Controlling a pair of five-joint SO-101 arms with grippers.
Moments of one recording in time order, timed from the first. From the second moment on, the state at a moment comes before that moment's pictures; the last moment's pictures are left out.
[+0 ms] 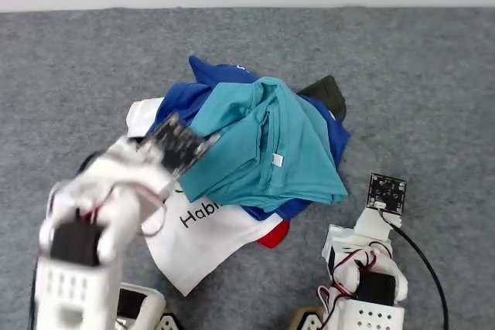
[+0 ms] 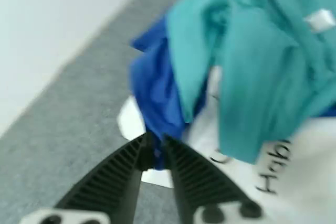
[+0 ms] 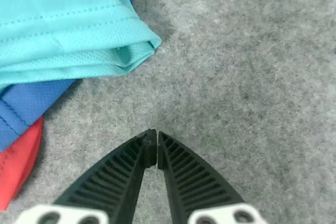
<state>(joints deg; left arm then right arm) 8.0 -54.6 35.2 78.7 -29.8 6.2 -102.6 95.6 74.2 -6.7</state>
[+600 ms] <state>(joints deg) 9.1 0.7 2.9 85.4 -32.2 6.2 -102.6 95.6 74.2 -6.7</state>
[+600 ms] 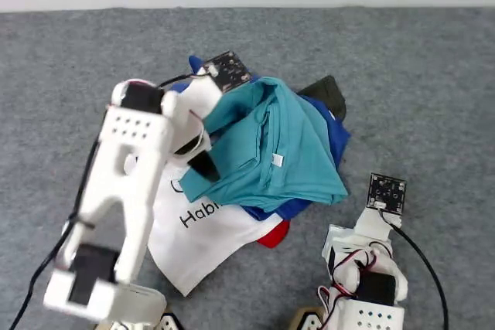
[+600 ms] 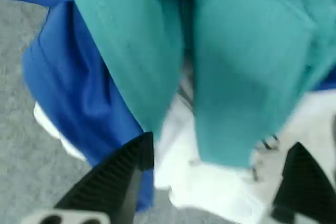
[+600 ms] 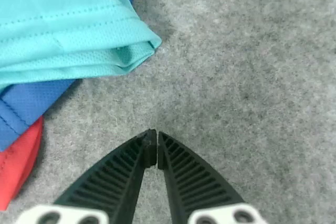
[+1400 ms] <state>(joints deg) 6.2 24.5 -14.1 82.9 -26.0 6.2 -102.6 95.6 74.2 -6.7</state>
